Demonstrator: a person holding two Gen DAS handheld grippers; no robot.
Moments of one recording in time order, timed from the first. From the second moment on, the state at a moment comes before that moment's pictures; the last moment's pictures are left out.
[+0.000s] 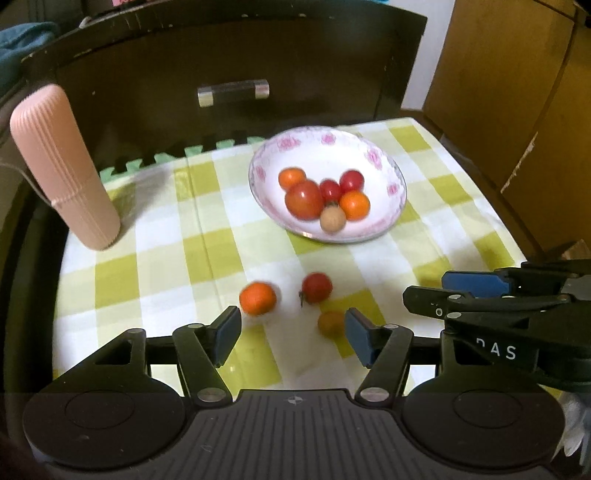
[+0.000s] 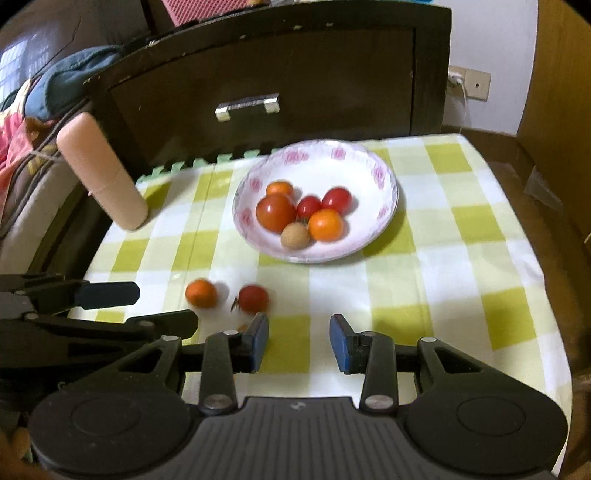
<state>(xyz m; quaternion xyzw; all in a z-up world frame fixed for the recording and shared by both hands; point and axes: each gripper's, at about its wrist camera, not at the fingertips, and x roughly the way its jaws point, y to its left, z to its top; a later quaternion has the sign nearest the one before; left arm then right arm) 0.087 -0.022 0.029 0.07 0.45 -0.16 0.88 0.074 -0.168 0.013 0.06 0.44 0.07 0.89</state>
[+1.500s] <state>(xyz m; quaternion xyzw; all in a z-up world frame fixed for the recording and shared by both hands) 0.101 -0.018 -0.001 0.00 0.51 -0.14 0.85 0.038 -0.151 -0.041 0.02 0.51 0.15 0.85</state>
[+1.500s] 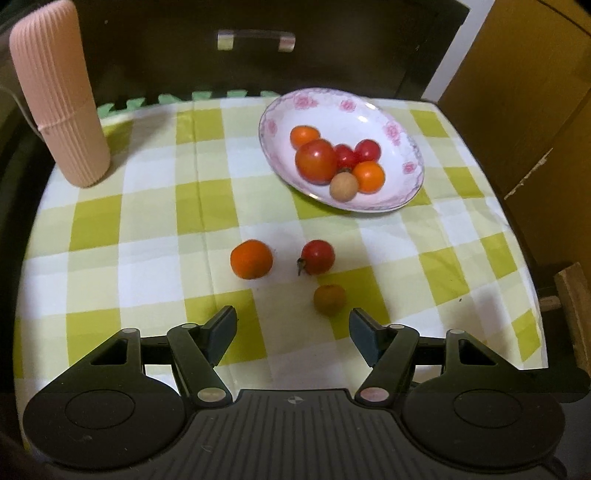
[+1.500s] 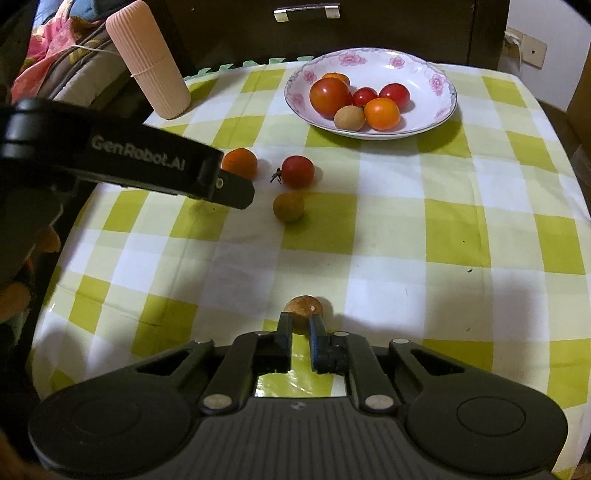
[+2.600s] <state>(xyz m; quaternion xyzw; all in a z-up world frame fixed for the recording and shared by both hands) 0.113 -0.006 0.016 -0.04 0.49 -0.16 0.86 0.036 -0.142 -0.037 0.01 0.49 0.20 0.85</state>
